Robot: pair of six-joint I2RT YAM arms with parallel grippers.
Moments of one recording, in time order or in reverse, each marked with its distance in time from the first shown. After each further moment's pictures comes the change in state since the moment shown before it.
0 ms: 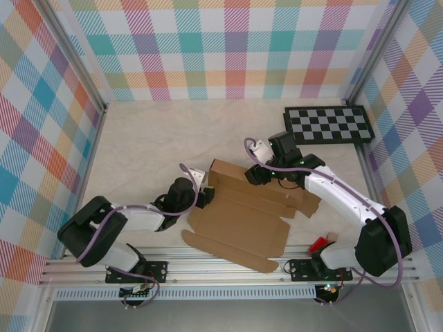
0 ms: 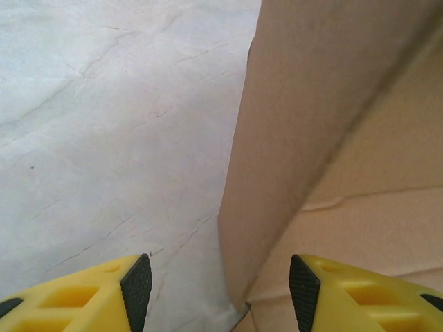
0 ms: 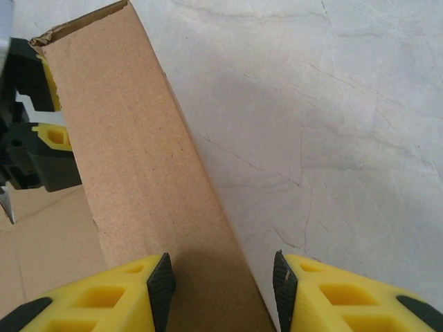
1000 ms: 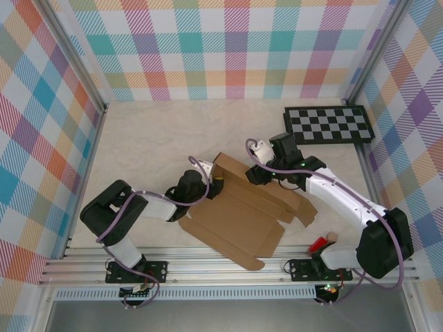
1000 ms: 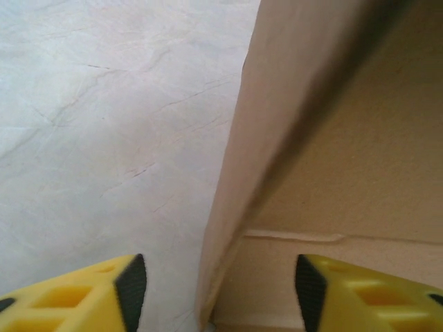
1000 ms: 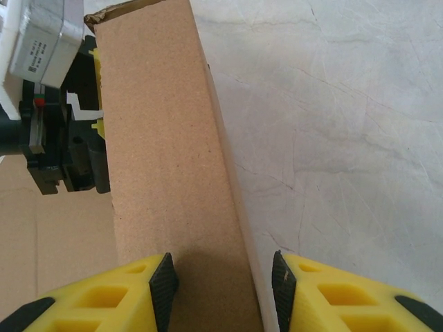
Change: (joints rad) left arm 0.004 0.187 0.138 0.108 0.012 -0.006; right arm -0.001 -0.017 -0.028 0.034 0.013 0.008
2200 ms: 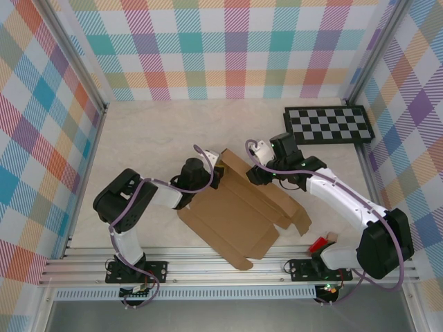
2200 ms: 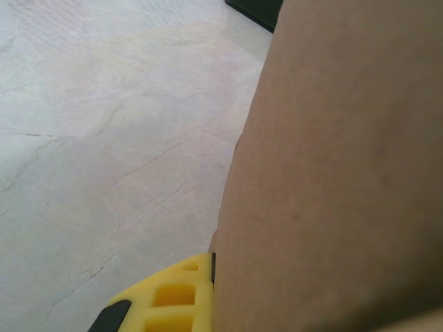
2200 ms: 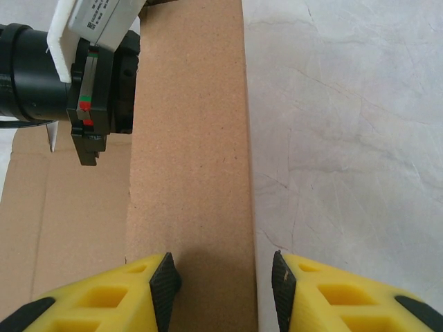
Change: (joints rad) left arm 0.062 0.154 0.154 0.061 0.173 0.067; right arm -0.002 -0.004 0.000 -0.005 0.008 -0.023
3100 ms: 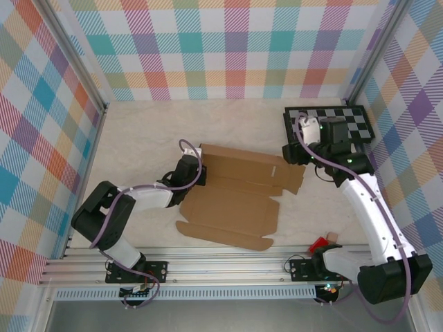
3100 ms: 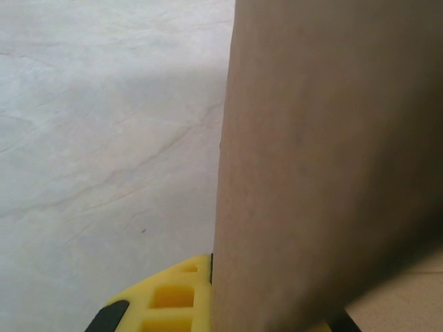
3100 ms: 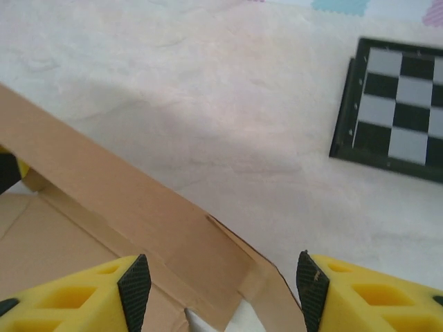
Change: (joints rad) left arm 0.032 -0.228 0.012 -0.486 -0.368 -0.148; right arm -0.331 -0.187 0.177 -0.233 0.077 0.111
